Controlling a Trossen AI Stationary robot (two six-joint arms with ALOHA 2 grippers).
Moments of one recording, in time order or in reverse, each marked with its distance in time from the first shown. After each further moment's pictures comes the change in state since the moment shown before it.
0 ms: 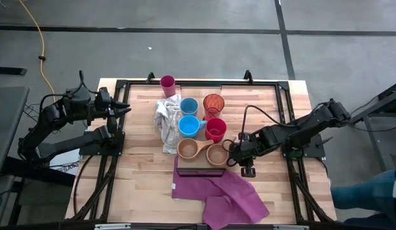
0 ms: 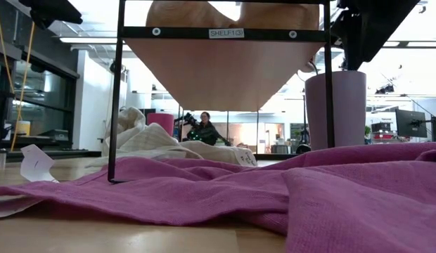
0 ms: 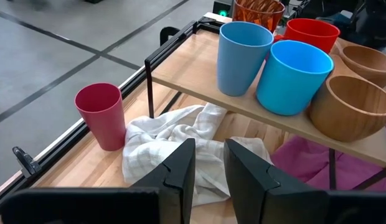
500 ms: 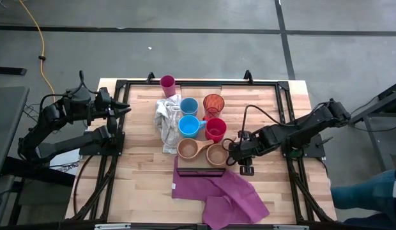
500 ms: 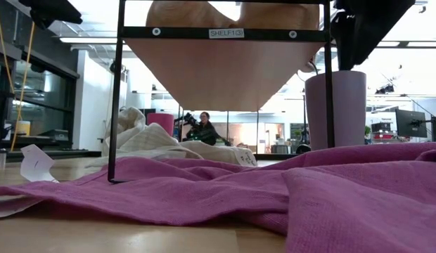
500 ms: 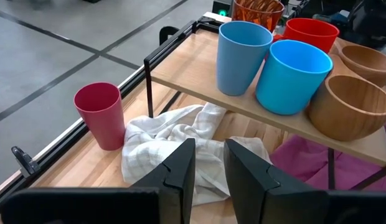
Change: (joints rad) left arm 0.000 0.000 0.000 -0.002 0.003 -0.001; right arm 0.000 0.000 0.000 0.004 0.059 -0.010
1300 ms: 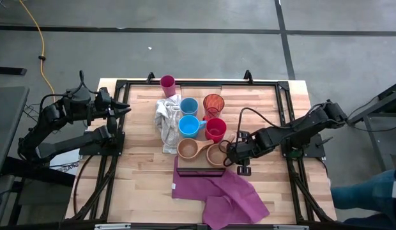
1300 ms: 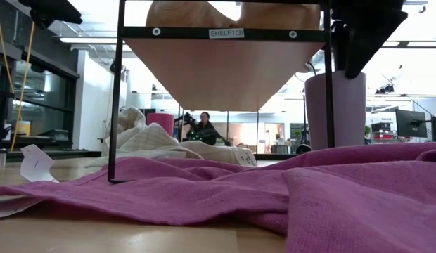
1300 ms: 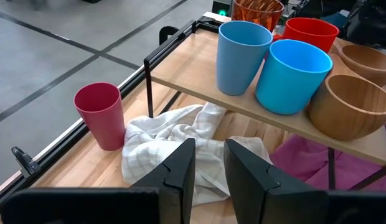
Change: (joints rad) left arm 0.000 0.000 0.000 0.000 0.000 0.003; right arm 0.001 0.047 0.000 0.005 0.038 0.026
